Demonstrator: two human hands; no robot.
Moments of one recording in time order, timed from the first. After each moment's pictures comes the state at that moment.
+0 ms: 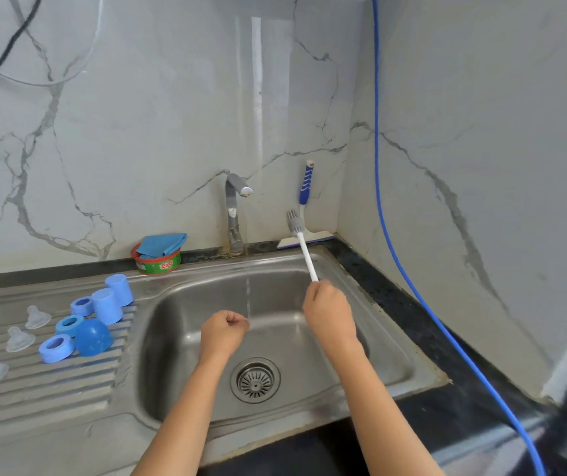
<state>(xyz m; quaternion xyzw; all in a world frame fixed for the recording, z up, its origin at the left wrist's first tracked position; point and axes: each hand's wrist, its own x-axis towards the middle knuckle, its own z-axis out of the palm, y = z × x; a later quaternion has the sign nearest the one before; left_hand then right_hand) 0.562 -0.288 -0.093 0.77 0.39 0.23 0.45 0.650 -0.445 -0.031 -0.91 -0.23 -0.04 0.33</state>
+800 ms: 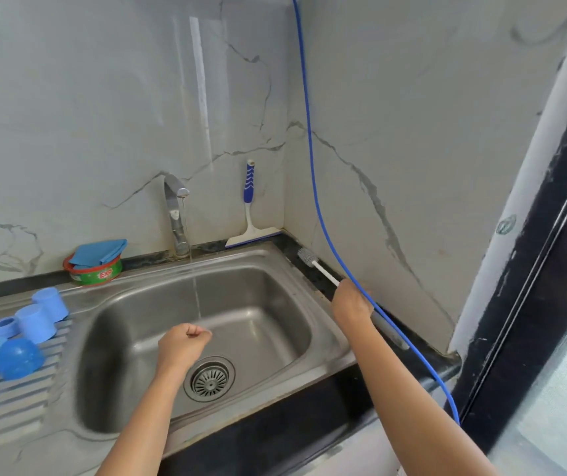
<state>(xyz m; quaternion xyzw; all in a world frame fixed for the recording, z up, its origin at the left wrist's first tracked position) 0.556 -0.320 -0.098 0.79 0.37 0.22 0.45 0.724 -0.546 -0.048 -0.99 -0.05 -0.05 0.09</state>
